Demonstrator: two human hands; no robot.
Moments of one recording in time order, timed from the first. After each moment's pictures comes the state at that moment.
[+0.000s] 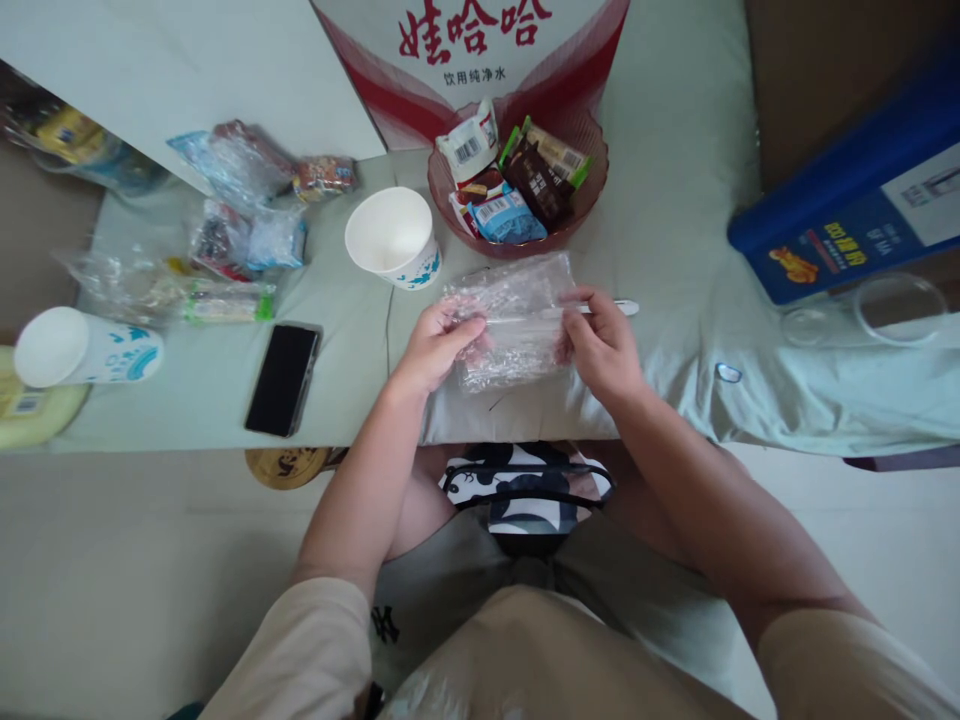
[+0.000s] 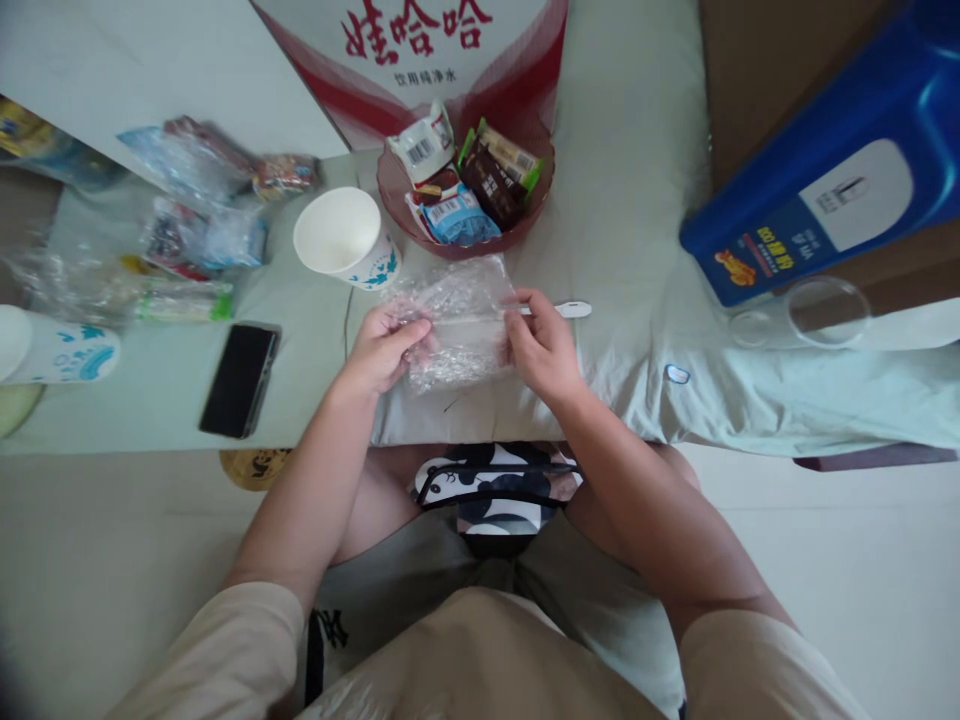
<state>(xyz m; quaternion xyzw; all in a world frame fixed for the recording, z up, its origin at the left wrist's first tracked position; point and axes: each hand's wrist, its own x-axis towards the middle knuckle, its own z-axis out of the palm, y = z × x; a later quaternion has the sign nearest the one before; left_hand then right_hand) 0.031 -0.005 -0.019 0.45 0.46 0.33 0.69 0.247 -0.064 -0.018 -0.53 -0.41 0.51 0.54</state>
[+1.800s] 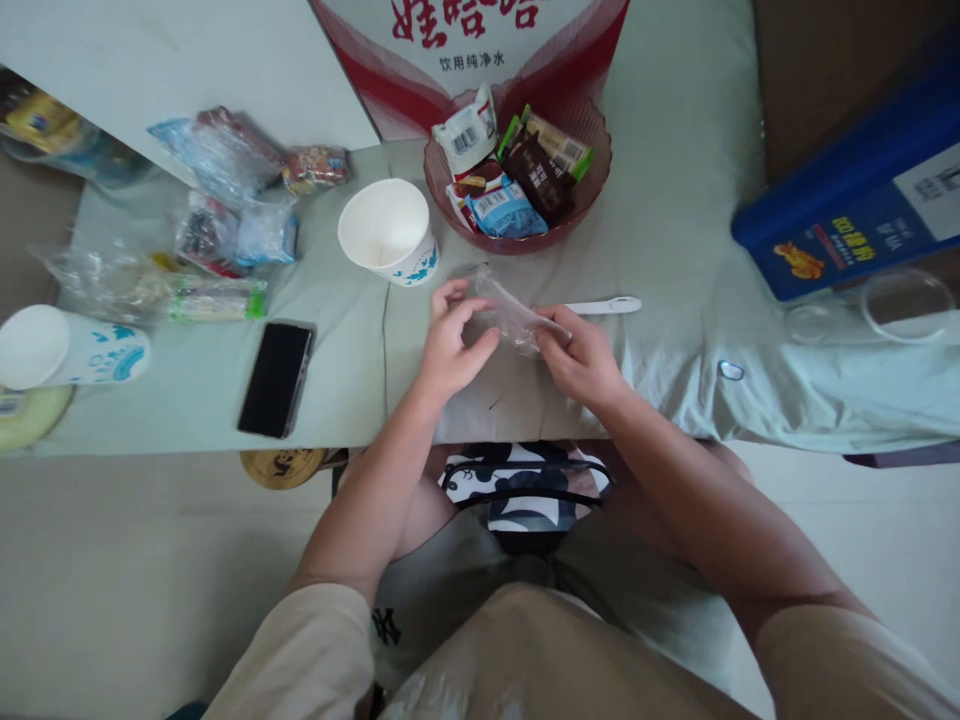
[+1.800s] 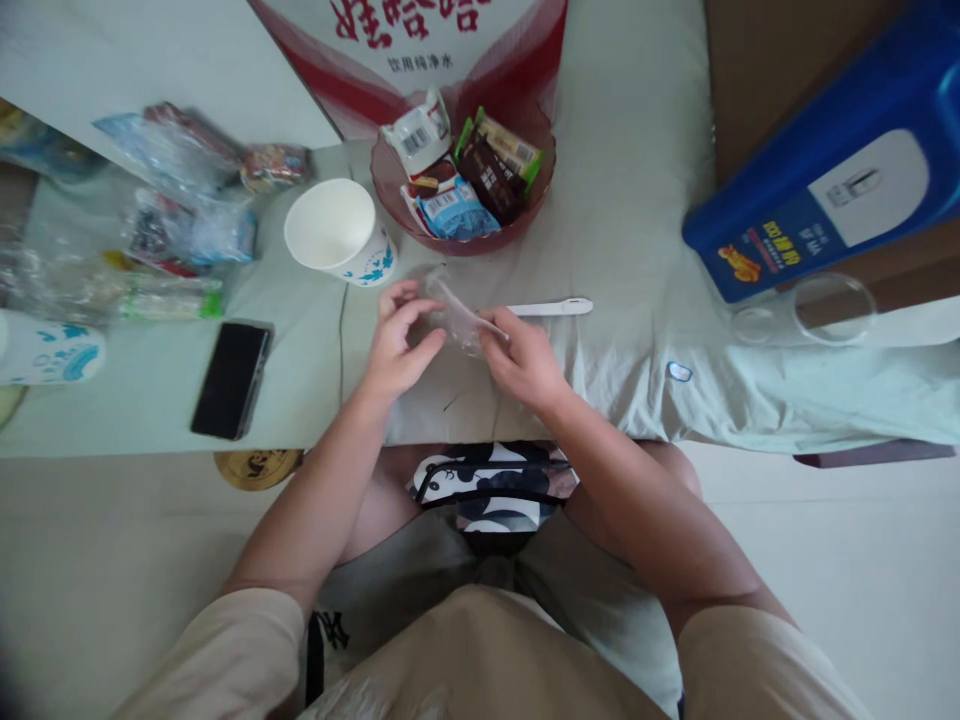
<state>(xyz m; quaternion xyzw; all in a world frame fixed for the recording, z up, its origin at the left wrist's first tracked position) 0.038 -0.014 -0.034 0.69 0.48 0.38 0.39 0.238 -0.070 -0.019 -0.58 -0.56 0.41 0.43</state>
